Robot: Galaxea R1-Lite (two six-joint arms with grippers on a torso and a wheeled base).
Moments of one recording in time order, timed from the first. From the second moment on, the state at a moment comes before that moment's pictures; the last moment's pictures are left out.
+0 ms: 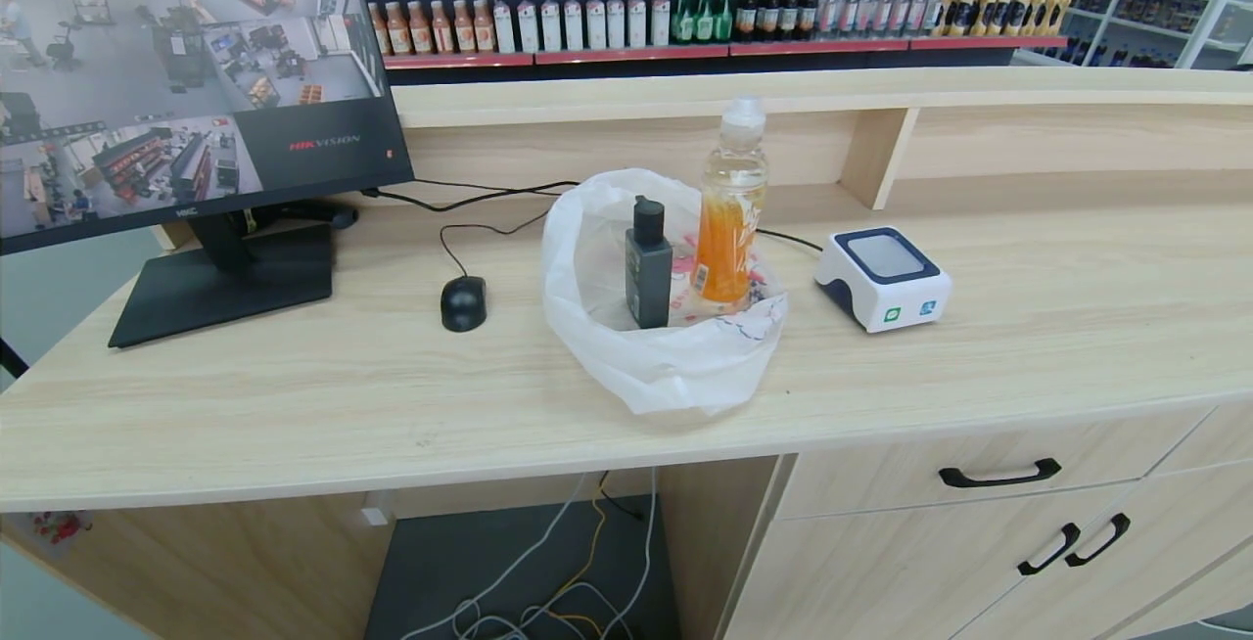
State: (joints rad) left arm 0.00 0.00 0.00 0.00 0.01 -0.01; right arm 0.05 0.08 0.00 -0.06 0.03 0.02
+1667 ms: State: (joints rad) left arm 0.00 0.00 0.00 0.00 0.01 -0.02; right arm 0.06 0.08 0.00 0.00 -0.01 0.01
